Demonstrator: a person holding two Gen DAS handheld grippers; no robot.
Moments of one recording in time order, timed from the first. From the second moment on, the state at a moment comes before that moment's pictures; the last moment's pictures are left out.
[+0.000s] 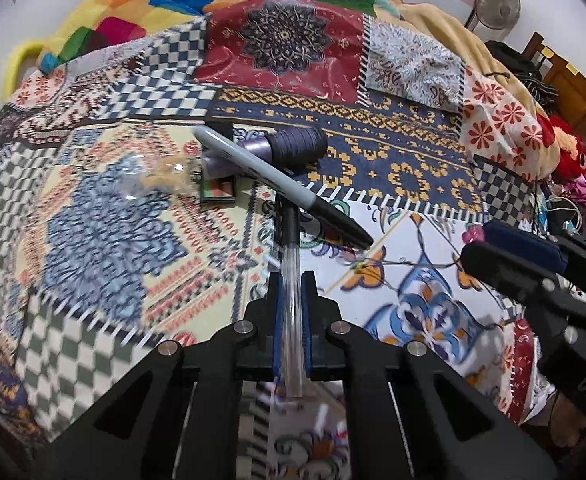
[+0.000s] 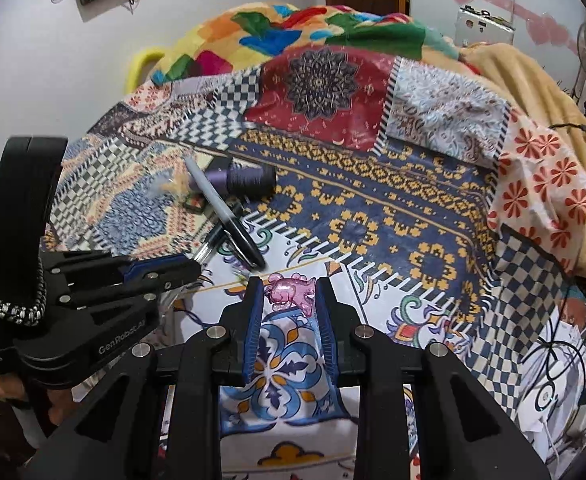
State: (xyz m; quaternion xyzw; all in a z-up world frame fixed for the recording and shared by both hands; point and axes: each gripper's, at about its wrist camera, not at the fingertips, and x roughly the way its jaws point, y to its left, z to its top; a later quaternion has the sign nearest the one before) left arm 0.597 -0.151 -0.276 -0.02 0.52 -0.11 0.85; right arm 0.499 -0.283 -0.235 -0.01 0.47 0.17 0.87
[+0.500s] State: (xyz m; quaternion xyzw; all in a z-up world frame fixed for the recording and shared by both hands) left arm 0.530 -0.109 -0.188 -0.04 0.48 -0.08 0.88; right arm 0.458 -0.280 -0.163 0.00 0.43 0.18 0.88
